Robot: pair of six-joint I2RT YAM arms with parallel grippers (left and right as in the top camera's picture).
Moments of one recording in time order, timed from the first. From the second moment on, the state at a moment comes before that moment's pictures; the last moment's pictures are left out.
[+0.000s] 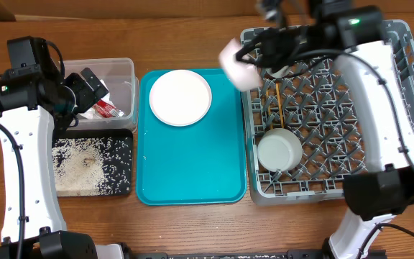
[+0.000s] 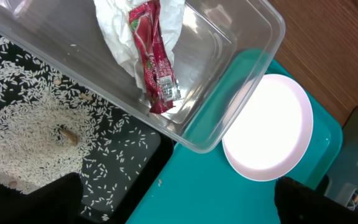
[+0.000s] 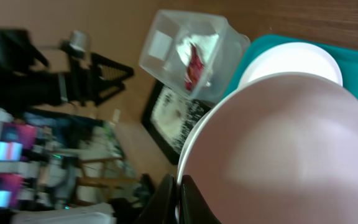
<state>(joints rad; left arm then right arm) 0.24 1.55 1.58 -1.18 0.13 -0.50 0.18 1.95 2.16 -1.28 -1.00 0.06</state>
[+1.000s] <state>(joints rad) 0.24 1.55 1.58 -1.18 0.13 -0.50 -0.13 1.95 1.49 -0.83 -1.55 0.00</state>
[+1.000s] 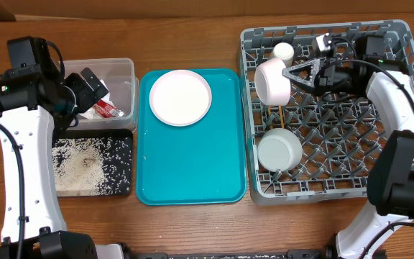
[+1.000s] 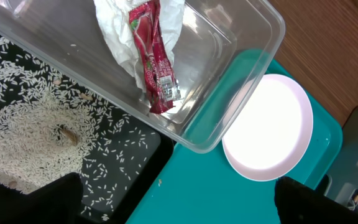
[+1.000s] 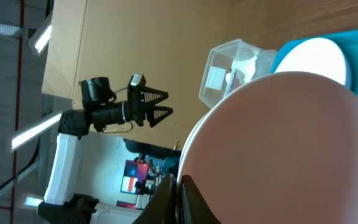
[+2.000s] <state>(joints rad) 0.24 1.55 1.58 -1.18 0.13 -0.50 -0.10 1.95 1.47 -0.85 -1.53 -0.12</state>
